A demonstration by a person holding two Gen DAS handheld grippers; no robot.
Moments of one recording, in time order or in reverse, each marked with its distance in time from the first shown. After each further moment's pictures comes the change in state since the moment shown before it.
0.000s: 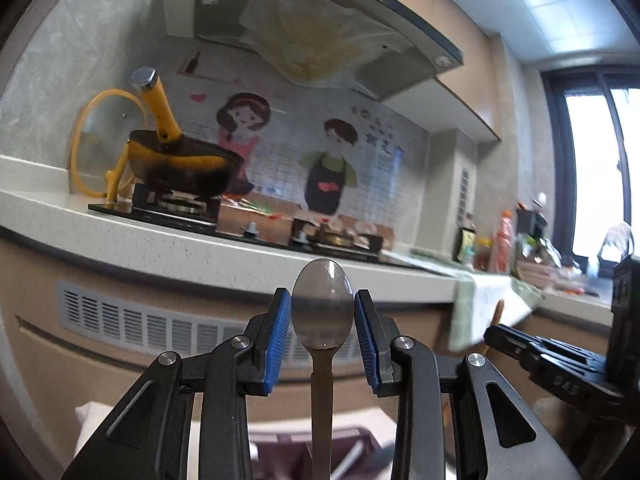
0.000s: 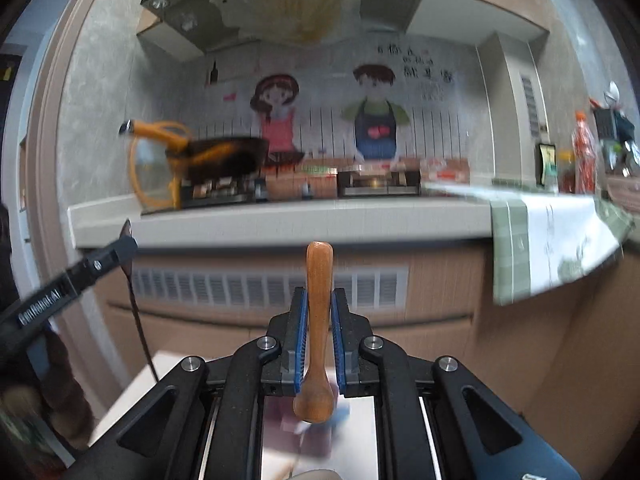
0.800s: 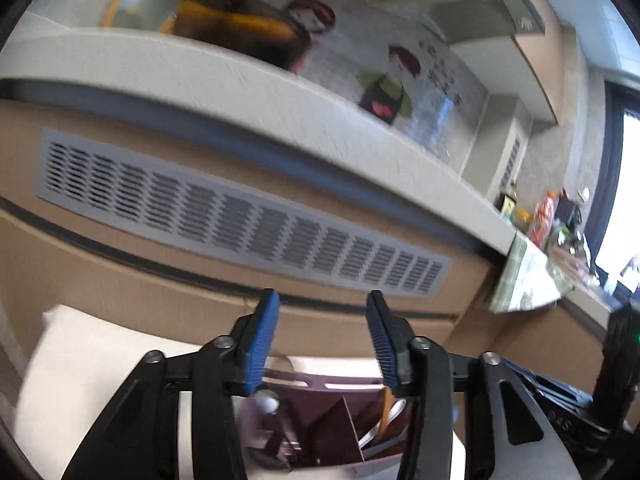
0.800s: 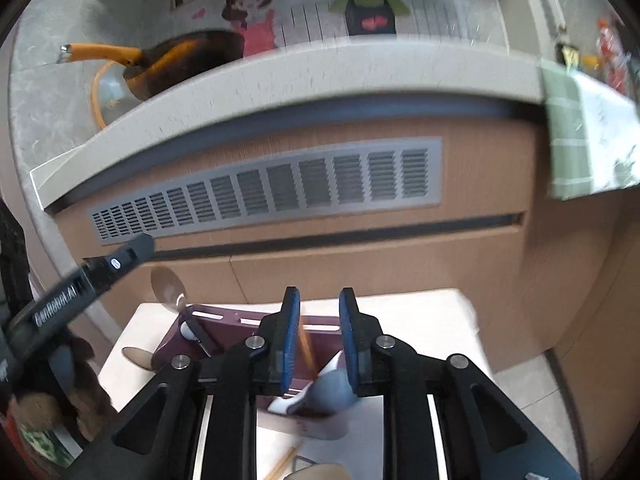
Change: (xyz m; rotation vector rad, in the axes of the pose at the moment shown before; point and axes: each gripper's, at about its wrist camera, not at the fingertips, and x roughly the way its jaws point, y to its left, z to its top) left arm 0.057 0.063 -0.083 -0.194 0.231 0.074; right arm 0.107 -0.020 -0.081 0.093 0.294 0.025
